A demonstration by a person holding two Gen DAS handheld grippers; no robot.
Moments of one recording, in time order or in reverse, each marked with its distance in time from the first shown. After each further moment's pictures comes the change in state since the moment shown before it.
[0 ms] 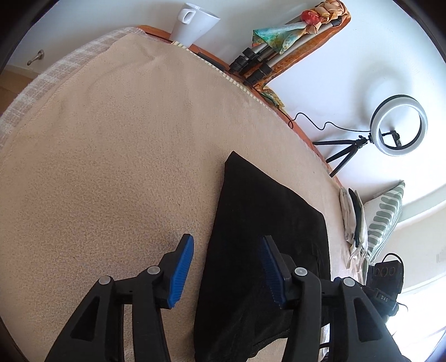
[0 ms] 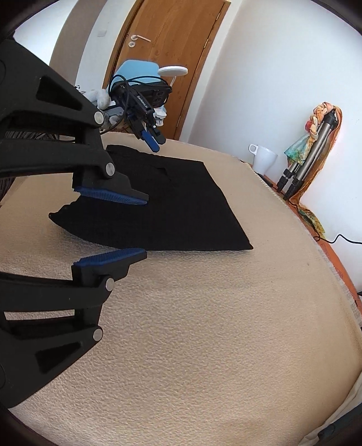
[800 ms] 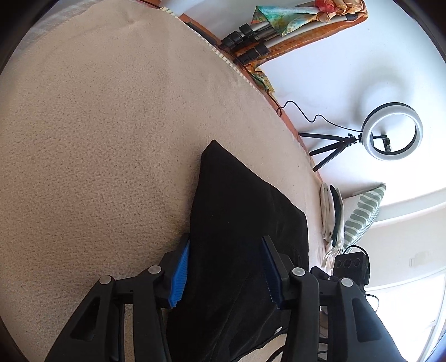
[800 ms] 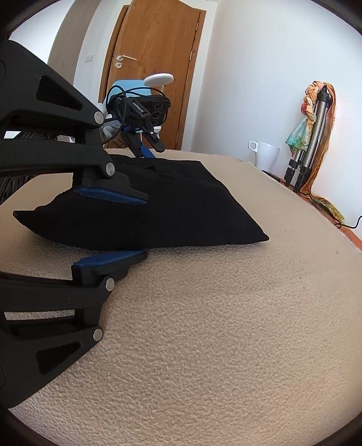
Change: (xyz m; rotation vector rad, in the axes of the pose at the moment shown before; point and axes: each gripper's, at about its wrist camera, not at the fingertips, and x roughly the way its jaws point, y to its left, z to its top) left arm 0.039 0.002 0.023 -0.071 0.116 -0.159; right arm 0.033 -0.030 0.010 0.130 0.051 0.137
